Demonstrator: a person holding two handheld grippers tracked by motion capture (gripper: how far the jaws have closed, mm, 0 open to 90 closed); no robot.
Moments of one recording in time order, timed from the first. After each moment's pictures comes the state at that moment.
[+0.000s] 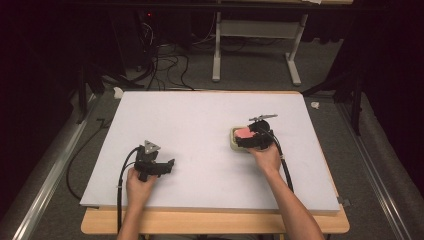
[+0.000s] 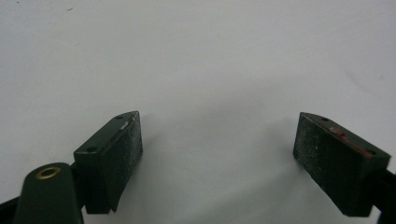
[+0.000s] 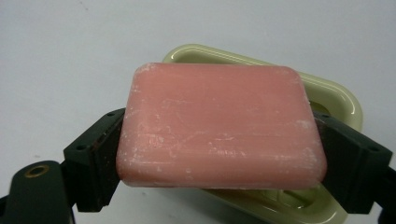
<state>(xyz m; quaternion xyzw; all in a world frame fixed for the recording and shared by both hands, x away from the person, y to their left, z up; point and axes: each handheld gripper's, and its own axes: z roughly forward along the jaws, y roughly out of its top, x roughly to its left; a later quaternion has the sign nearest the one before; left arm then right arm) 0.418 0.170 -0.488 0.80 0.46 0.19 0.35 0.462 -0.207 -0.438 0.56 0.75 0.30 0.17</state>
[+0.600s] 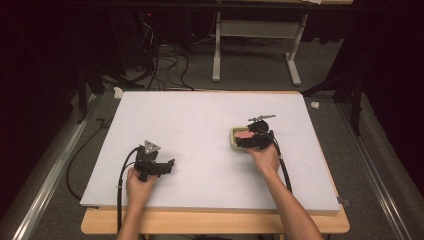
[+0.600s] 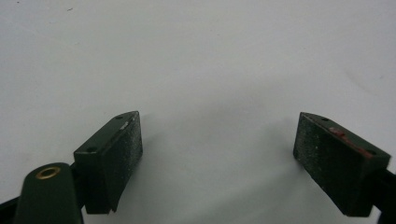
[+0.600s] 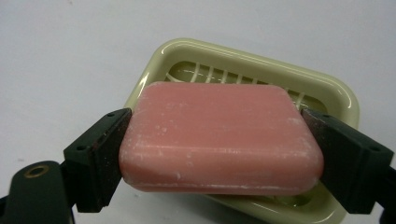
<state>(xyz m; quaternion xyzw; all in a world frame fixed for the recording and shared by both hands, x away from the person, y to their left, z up) 0.418 0.170 -0.489 0.79 0.46 0.19 0.35 0.464 -0.204 -0.442 0.57 0.75 0.28 0.18</state>
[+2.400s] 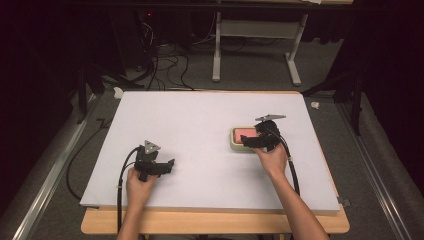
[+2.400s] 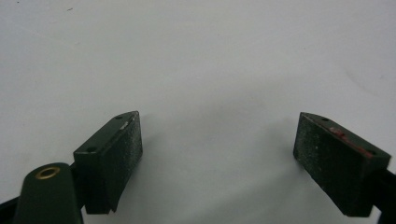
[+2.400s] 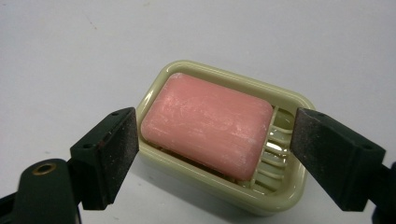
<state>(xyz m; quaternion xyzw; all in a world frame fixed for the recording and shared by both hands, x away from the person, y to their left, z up) 0.418 0.170 -0.488 0.80 0.46 0.19 0.35 0.448 -0.221 -0.423 0.54 0.75 0.33 0.20</state>
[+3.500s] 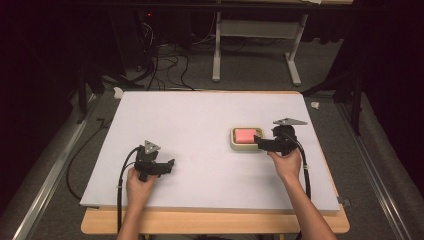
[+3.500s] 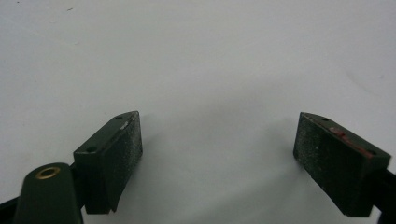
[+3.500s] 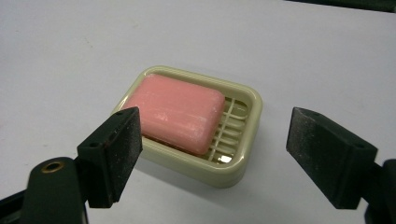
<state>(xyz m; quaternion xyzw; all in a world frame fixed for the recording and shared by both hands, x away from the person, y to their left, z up) 0.418 0.170 -0.488 0.80 0.46 0.19 0.35 0.421 -0.261 -0.415 0.54 0.72 0.37 0.22</state>
